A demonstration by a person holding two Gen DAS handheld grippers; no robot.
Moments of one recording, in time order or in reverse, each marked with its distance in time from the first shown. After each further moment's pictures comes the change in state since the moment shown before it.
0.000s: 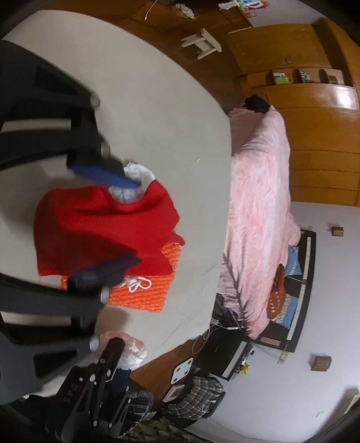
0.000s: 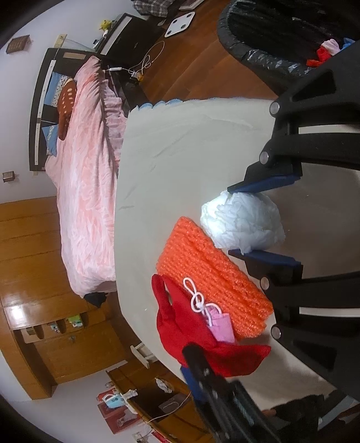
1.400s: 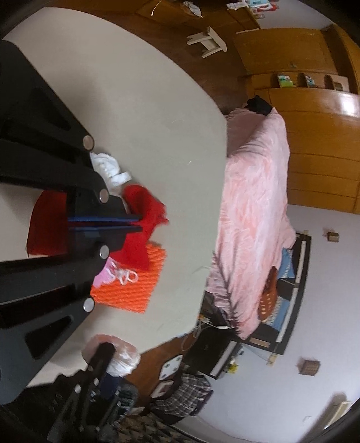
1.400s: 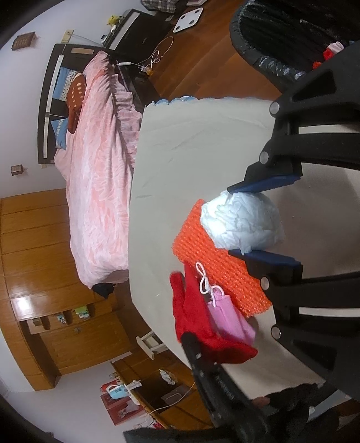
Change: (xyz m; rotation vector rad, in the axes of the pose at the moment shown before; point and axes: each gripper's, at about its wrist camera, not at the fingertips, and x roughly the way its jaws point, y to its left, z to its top) left arm -0.014 0.008 0.014 -0.054 -0.046 -0.019; right arm -0.020 0.004 0.012 -0.016 -0.047 0.038
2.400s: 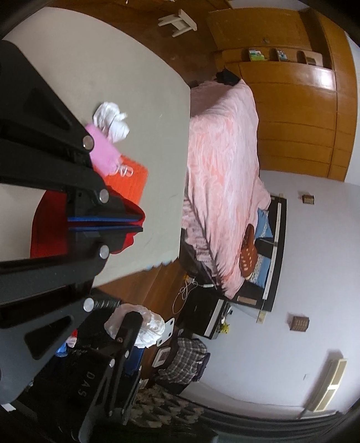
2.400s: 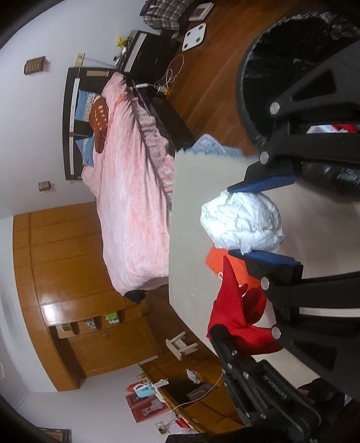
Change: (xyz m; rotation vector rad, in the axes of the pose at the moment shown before) left arm -0.101 -0.114 -0.014 0.101 -0.109 -0.153; right arm -0.133 -0.039 0.000 0.049 -0.154 -0.044
